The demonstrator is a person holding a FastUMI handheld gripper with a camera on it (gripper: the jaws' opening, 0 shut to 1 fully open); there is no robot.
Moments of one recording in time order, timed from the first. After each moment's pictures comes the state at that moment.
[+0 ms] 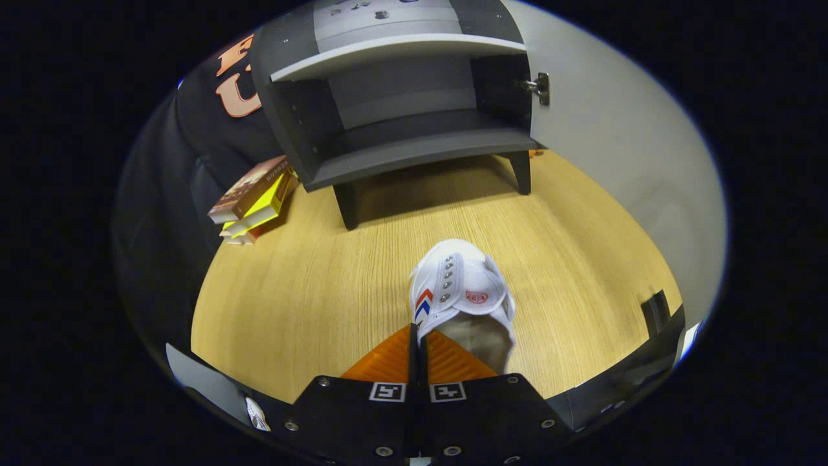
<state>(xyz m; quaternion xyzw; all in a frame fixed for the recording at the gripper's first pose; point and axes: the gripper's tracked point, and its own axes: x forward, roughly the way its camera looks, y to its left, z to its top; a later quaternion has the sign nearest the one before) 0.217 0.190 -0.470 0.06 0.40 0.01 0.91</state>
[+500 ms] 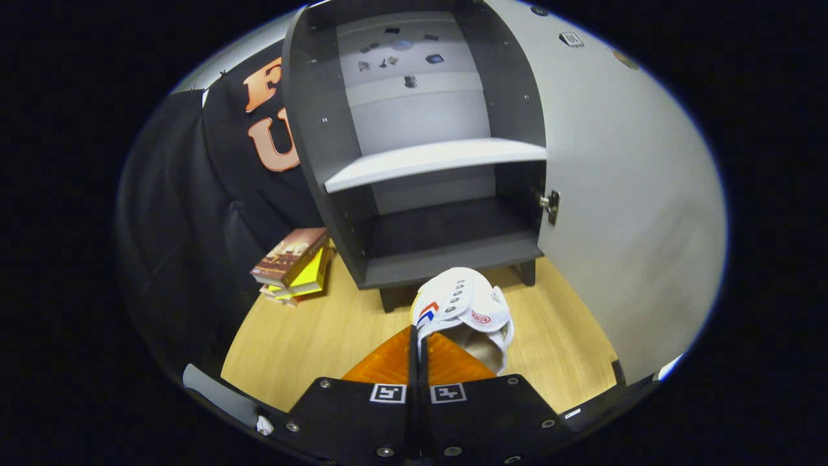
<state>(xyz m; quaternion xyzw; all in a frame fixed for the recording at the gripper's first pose) 0.252 0.206 -0.312 0.05 0.26 0.04 0.96</state>
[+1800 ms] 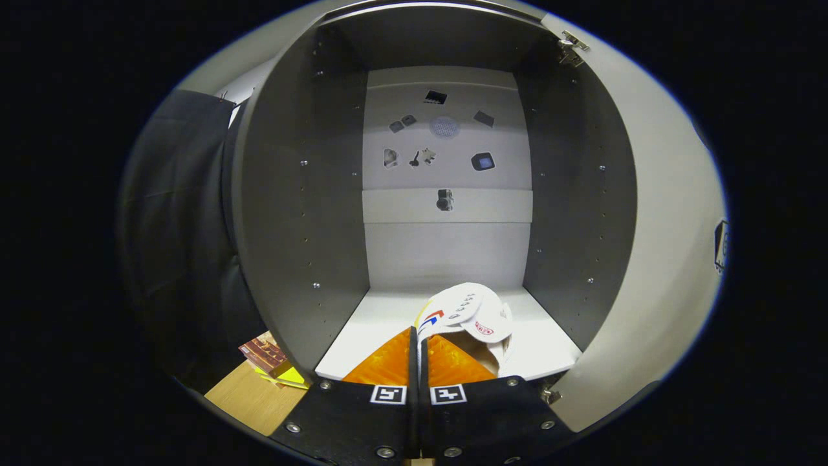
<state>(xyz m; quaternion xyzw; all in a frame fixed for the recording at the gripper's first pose) 0.453 0.207 -0.141 -0.02 0.09 0.08 0.99</state>
